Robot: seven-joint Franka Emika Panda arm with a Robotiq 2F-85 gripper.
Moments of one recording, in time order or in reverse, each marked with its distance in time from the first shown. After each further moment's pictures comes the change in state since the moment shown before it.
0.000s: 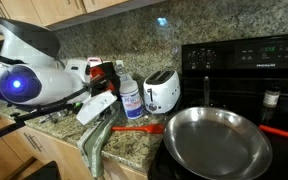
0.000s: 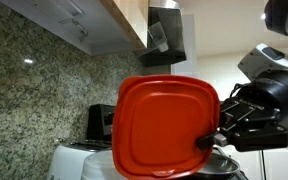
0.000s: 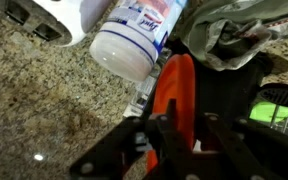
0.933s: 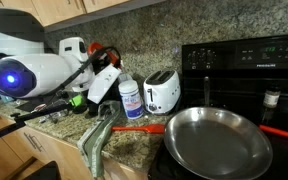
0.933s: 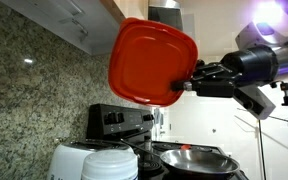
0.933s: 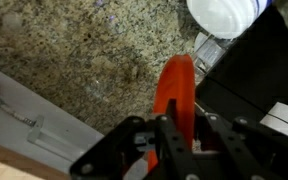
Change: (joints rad) arm -0.086 0.338 -0.003 0.011 0.294 -0.185 0.001
